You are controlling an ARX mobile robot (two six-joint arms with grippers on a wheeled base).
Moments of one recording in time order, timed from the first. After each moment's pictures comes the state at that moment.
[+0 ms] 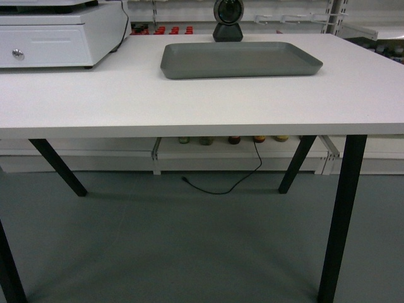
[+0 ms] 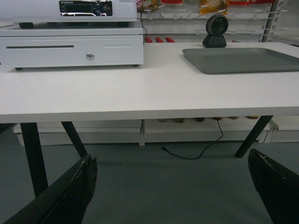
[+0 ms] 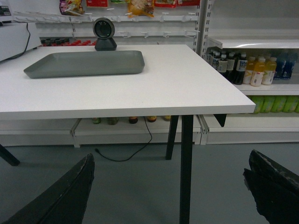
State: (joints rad) left arm 0.00 0.01 0.01 0.00 0.00 -0.01; right arm -0.01 0.00 0.01 0.00 0.00 0.00
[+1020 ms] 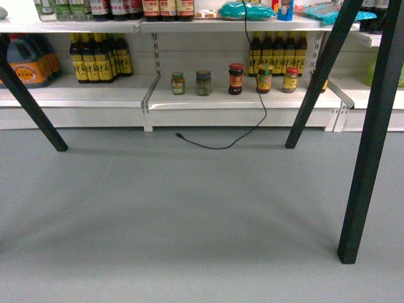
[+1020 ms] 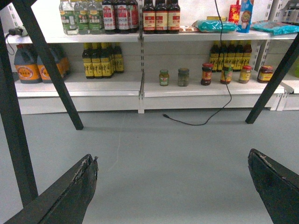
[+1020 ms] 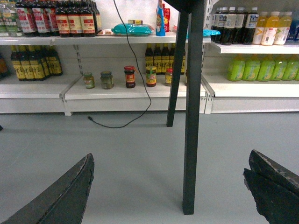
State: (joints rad) left arm 0.00 0.01 0.01 -0.01 0.00 -0.01; right arm -0.01 0.00 0.01 -0.01 0.00 0.00
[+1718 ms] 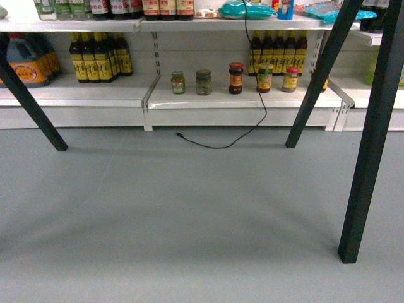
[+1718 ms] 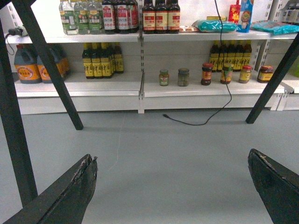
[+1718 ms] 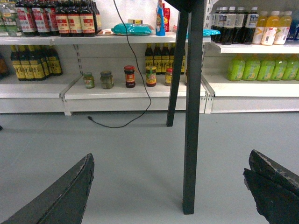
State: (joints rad) left arm 0.00 0.01 0.01 -0.01 0.00 -0.01; right arm -0.01 0.00 0.01 -0.01 0.00 0.00
